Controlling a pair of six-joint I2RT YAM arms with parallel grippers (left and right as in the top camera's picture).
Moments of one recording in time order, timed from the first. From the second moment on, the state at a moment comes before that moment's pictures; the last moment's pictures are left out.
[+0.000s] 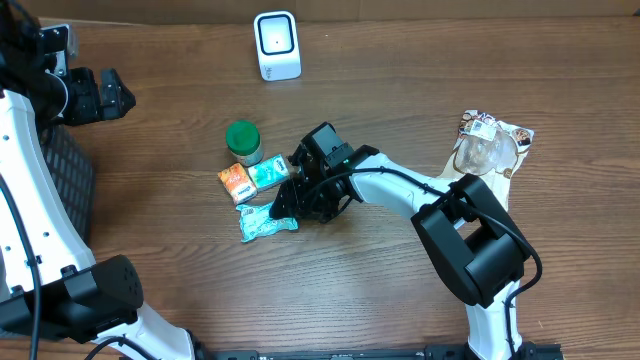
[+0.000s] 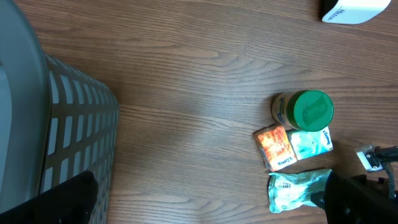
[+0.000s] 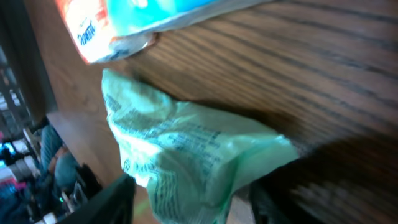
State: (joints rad) left arm 0.36 1.86 2.24 -1.56 0.14 0.14; right arm 0.66 2.10 1.32 -0.43 -0.67 0.57
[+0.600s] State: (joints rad) left arm 0.36 1.86 2.24 -1.56 0.14 0.14; right arm 0.59 2.05 1.26 -0.51 -0.67 0.56
